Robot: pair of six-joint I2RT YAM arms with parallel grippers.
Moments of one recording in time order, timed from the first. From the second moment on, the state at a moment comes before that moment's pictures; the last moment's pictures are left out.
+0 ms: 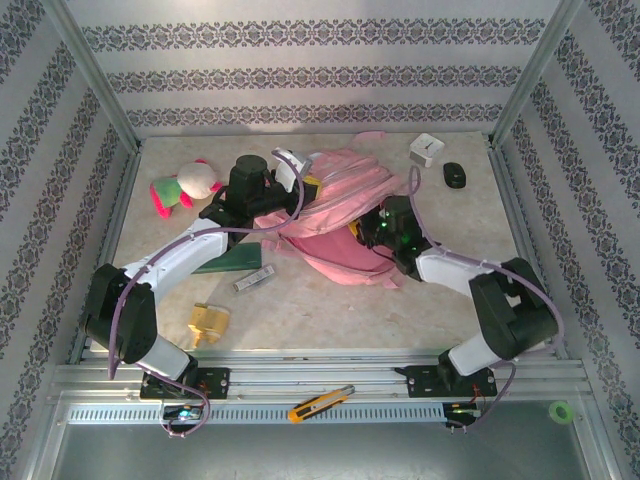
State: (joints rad) left arm -0.47 1.53 1.14 0.09 0.43 -0.01; right arm 0.44 1.50 0.68 0.42 -0.28 1.42
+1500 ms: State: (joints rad) left arm -0.46 1.53 1.15 0.09 0.42 0.02; right arm 0.46 1.72 0.94 0.30 -0.03 1.26
